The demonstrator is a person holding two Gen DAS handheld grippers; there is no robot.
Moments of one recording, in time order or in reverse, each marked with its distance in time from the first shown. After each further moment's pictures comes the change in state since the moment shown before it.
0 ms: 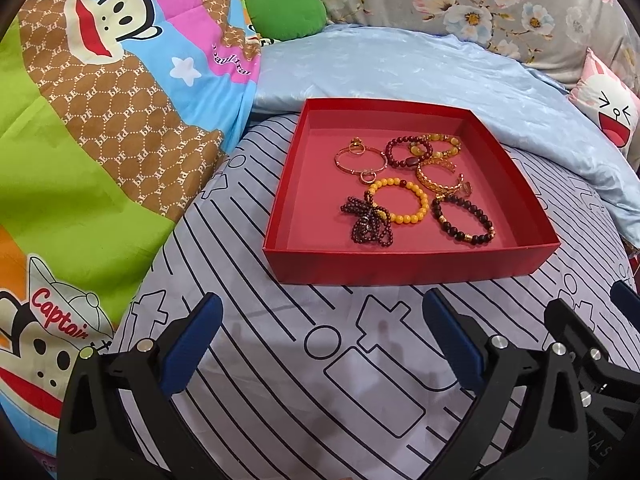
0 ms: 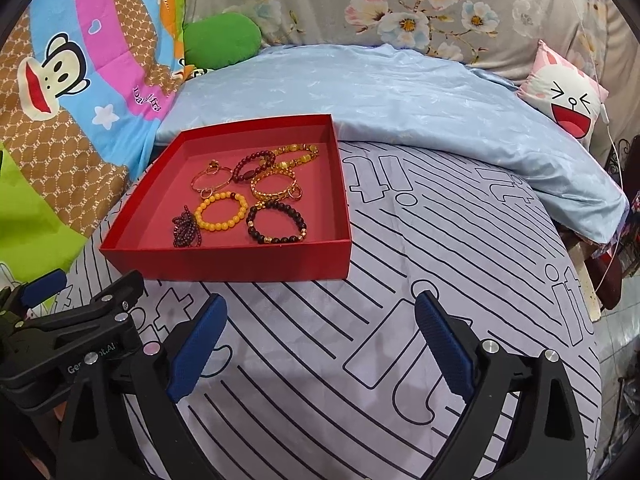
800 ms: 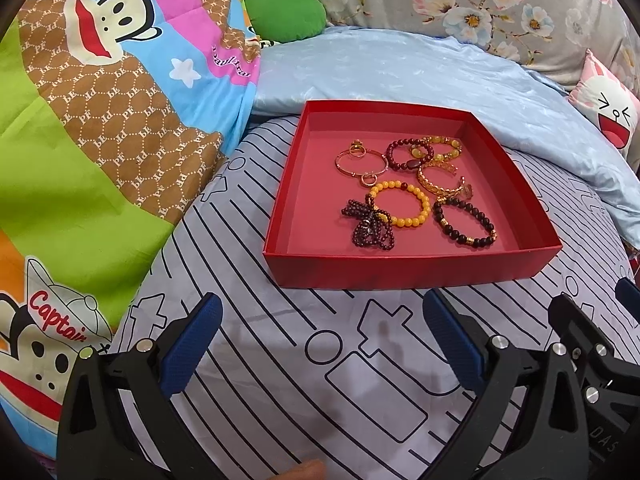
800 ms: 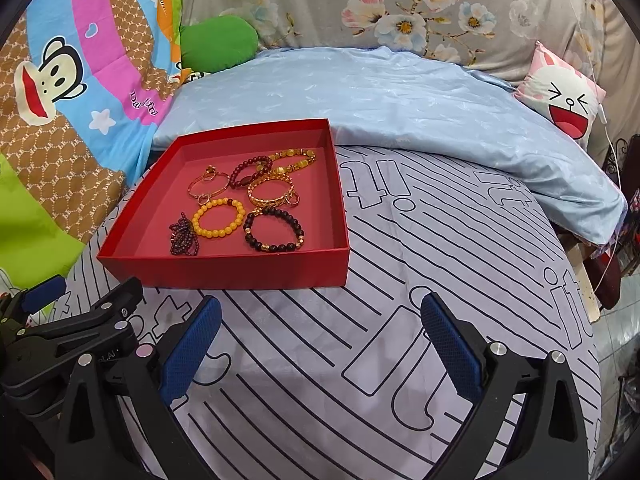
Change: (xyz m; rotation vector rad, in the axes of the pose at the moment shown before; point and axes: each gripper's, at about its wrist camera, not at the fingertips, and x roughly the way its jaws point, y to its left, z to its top) left arm 0.004 0.000 0.000 0.004 -0.011 -0.004; right arm 0.002 0.000 0.002 0.006 -0.009 -0.004
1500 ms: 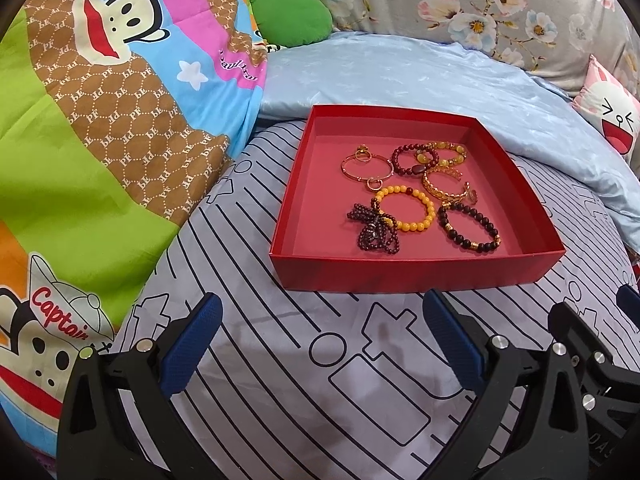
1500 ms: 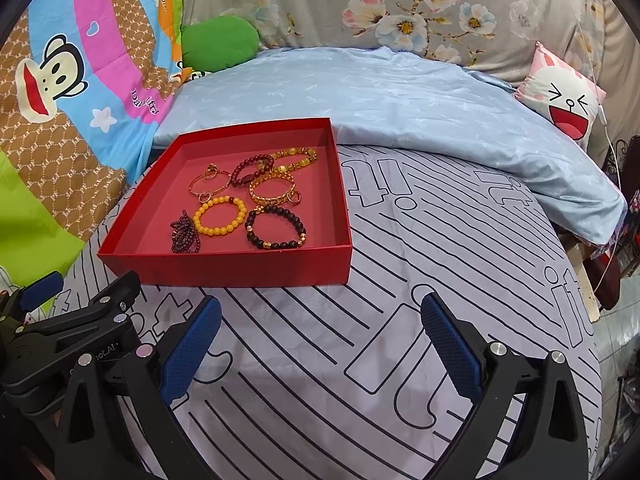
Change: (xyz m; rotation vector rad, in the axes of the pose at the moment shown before) left arm -0.002 0.003 0.000 -0.015 -0.016 0.012; right arm 0.000 0.001 0.000 0.000 0.001 0.001
